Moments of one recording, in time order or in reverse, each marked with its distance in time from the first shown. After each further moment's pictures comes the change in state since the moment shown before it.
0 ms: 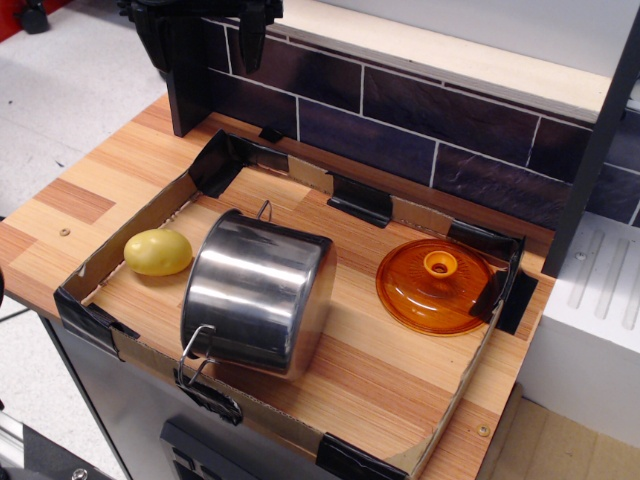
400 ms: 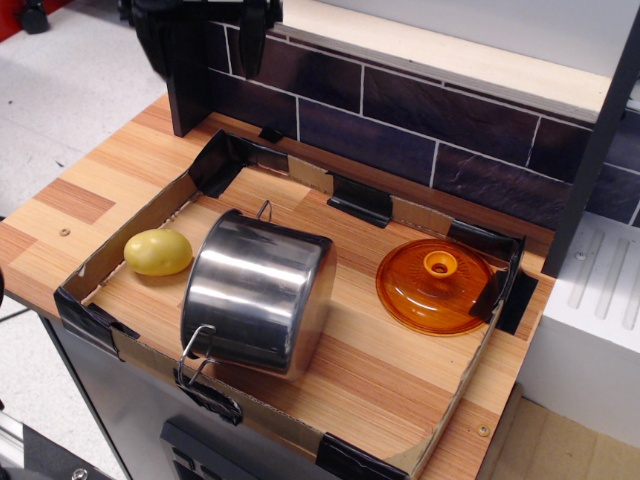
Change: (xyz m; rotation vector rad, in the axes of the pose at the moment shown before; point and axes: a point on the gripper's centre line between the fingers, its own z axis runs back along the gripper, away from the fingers) arm -0.007 -0.001 -0.008 0.003 0.044 -0.001
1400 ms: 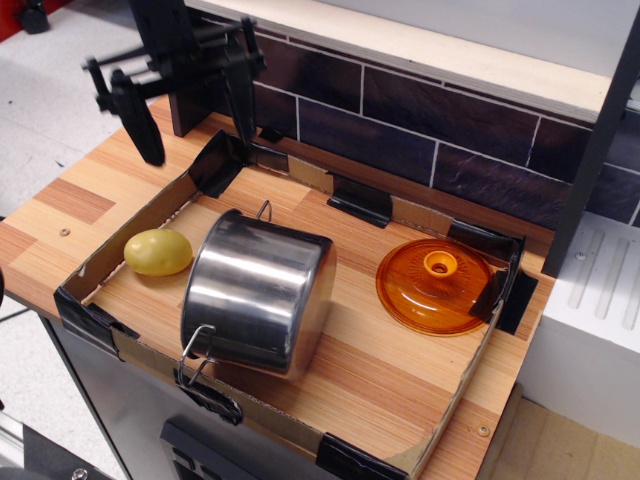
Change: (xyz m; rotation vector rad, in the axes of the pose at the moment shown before) arm -0.058 0.001 -0.014 -0.158 0.466 0.272
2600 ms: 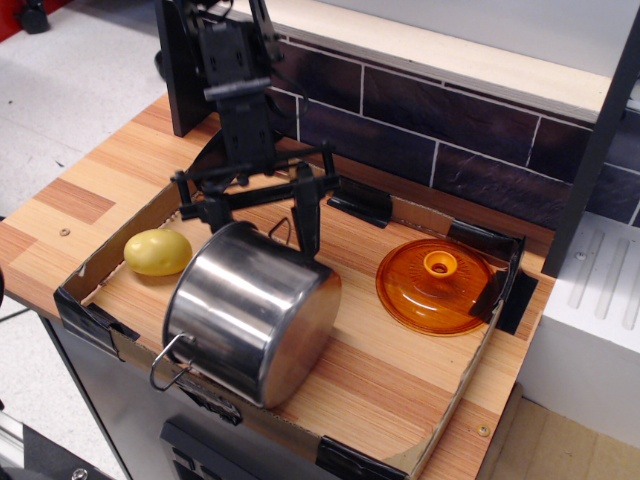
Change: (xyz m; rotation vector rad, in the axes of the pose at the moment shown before) arm -0.031 -0.022 -0.072 0.082 0.188 -0.076
